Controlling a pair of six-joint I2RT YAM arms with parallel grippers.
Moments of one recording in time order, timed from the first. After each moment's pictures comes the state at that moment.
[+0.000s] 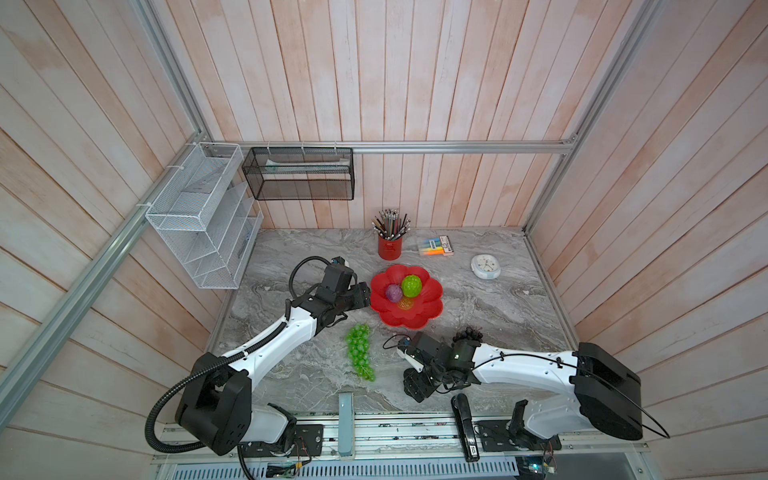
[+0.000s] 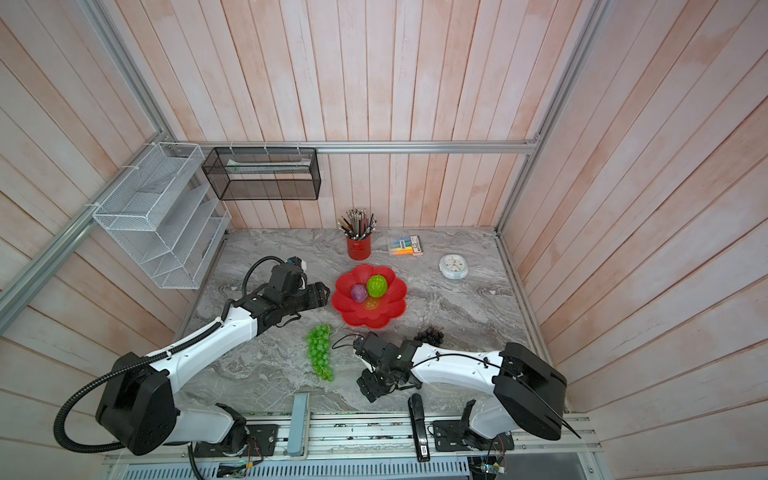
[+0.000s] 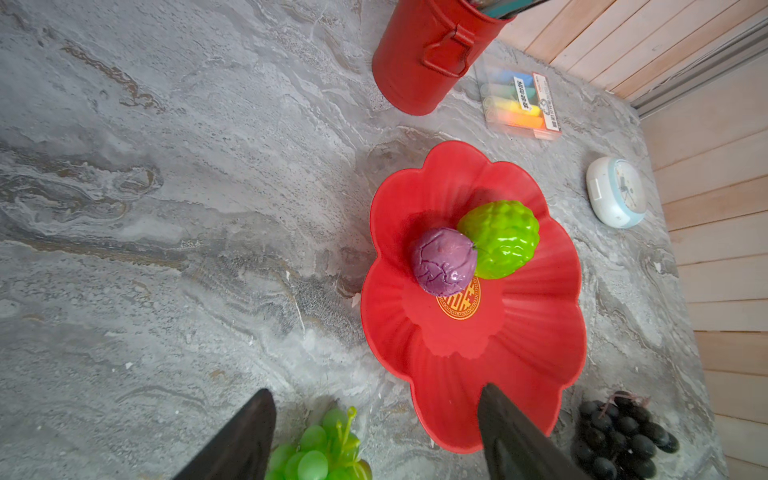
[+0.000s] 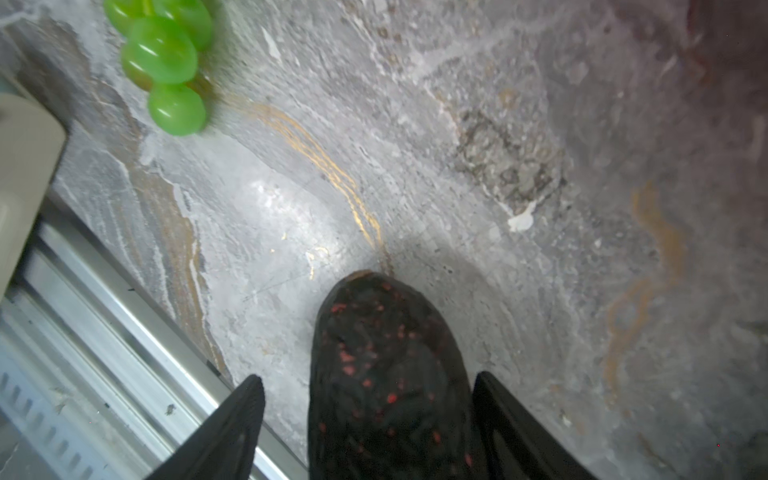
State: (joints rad) left arm -0.50 1.40 0.96 -0.31 -0.01 -0.58; right arm 1.11 1.43 0.73 -0.53 -0.09 0.39
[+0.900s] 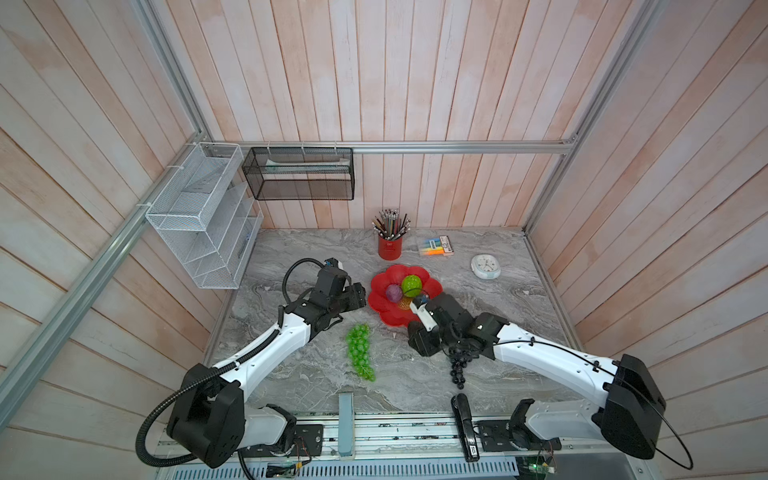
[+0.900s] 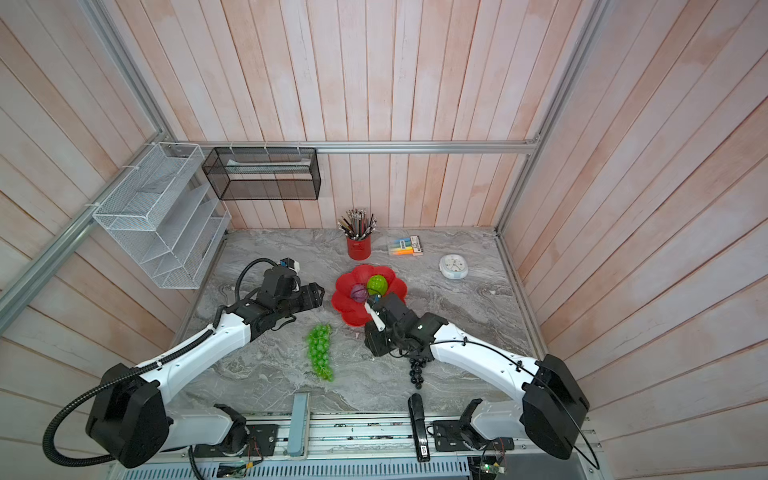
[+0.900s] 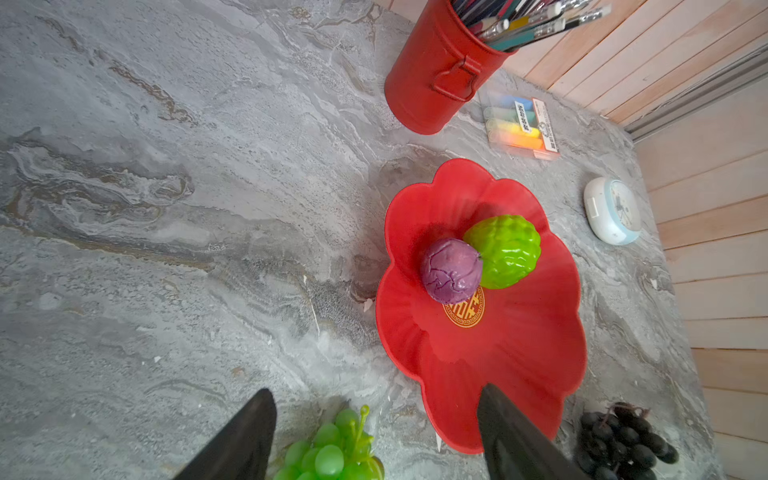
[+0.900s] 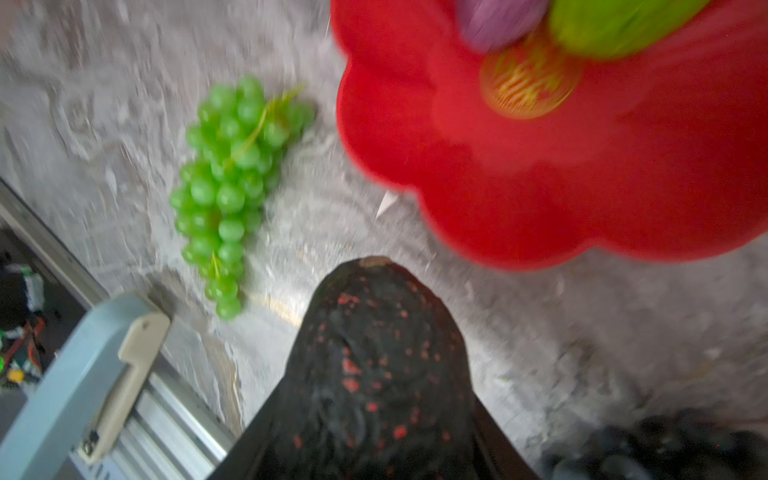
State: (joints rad) left arm -0.48 1.32 0.90 -0.29 -0.03 -0.59; right arm 0.82 1.31 0.91 -0.52 -0.09 0.36
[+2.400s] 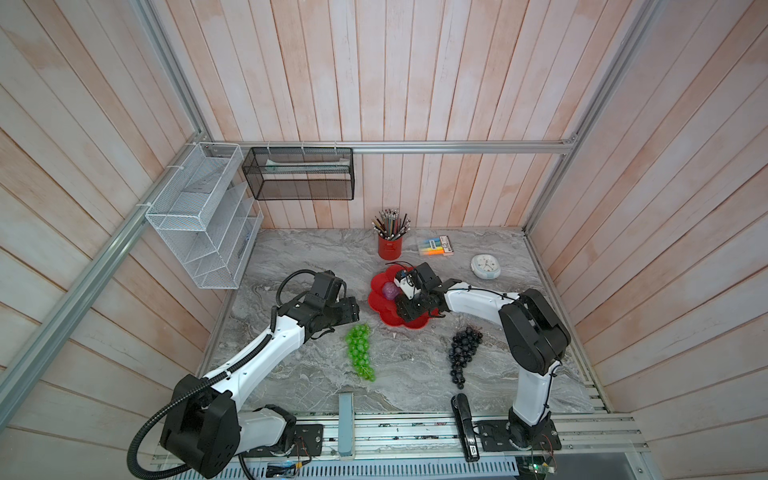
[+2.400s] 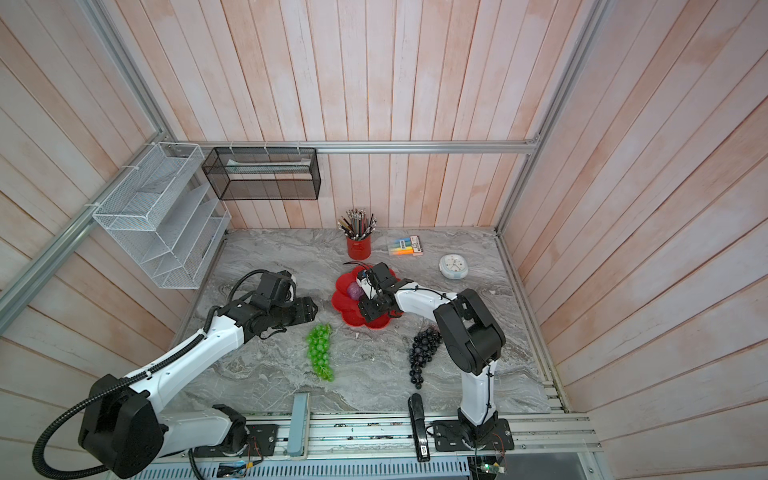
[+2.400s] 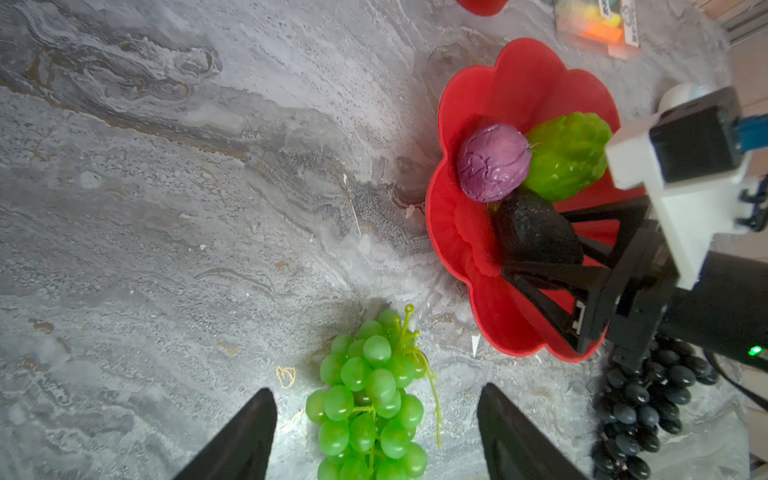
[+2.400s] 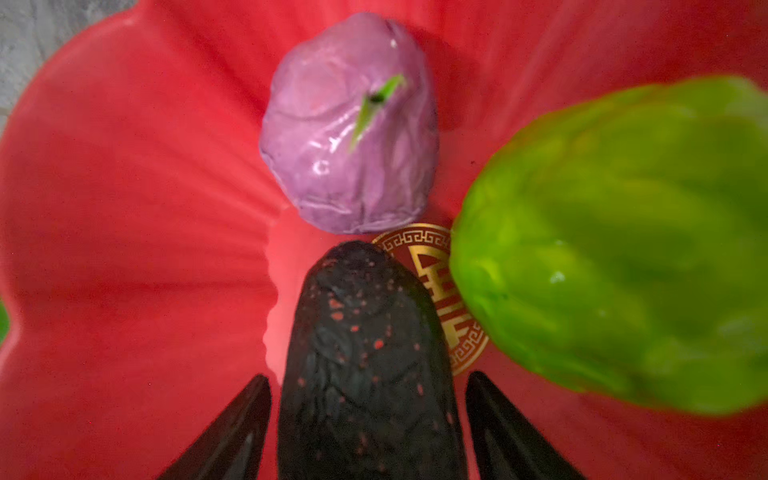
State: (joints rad) left arm -0.45 1.29 0.91 -0.57 0.05 -0.56; right arm 0.64 1.92 1.23 -0.36 -0.11 0.01
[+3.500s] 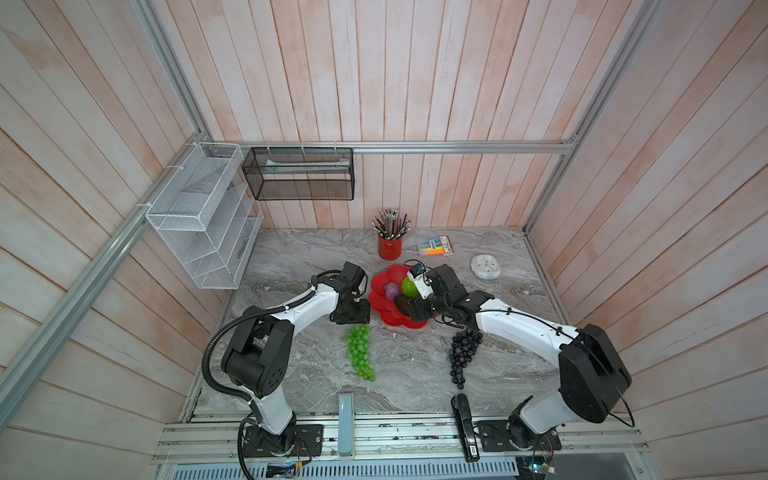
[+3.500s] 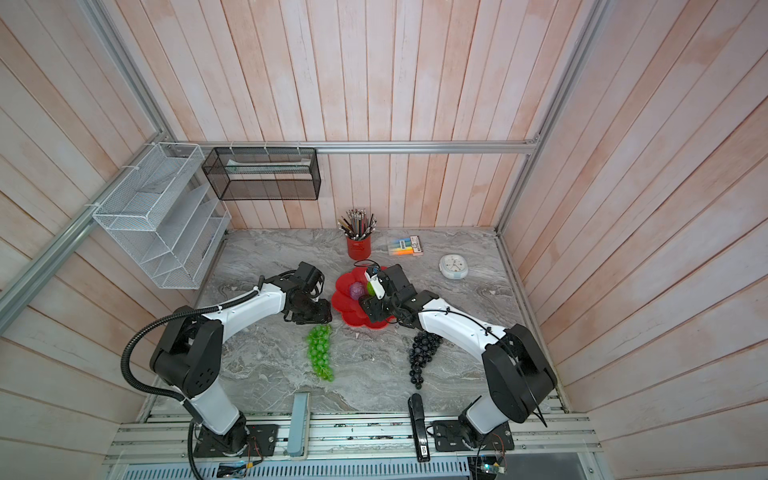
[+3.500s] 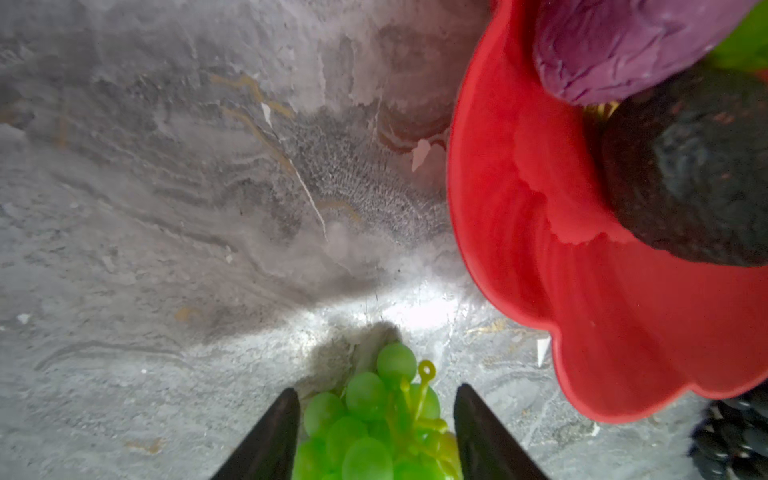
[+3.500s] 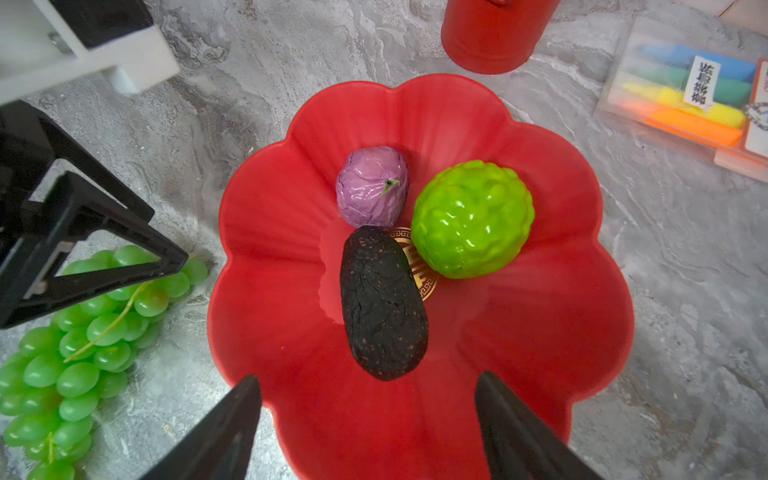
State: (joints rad) left arm -0.47 1.75 1.16 -0.69 0.16 -0.38; right arm 0.68 1.54 1.01 -0.28 -0.03 0.08
